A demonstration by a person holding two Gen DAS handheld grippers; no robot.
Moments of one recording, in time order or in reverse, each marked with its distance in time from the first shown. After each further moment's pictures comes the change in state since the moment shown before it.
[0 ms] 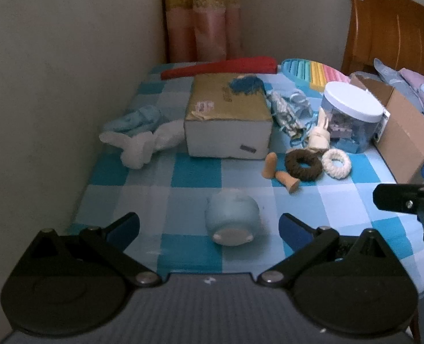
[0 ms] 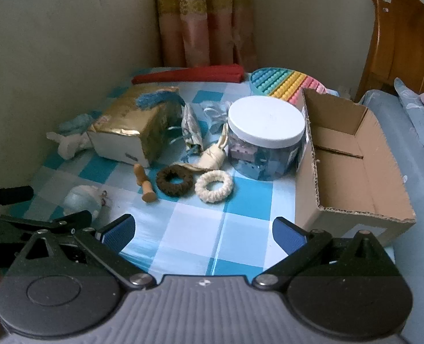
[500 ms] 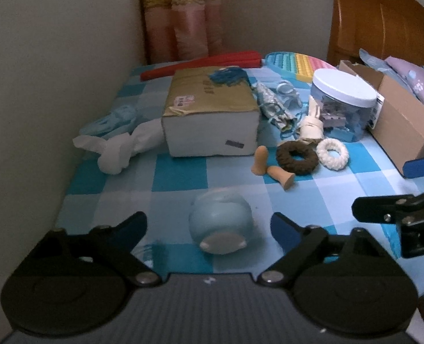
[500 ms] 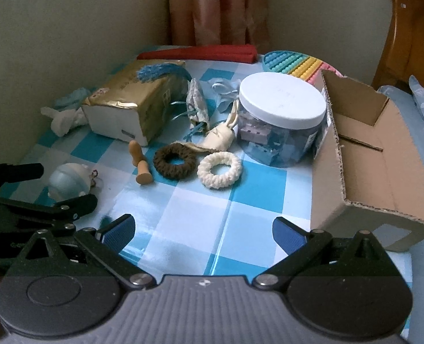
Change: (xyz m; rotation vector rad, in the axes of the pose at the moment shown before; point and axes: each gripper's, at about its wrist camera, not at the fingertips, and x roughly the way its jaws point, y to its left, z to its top) left arm 0.021 -0.009 -0.003 0.078 -0.019 -0.036; right arm 0.034 0.000 -0.005 -0.045 0.062 0.025
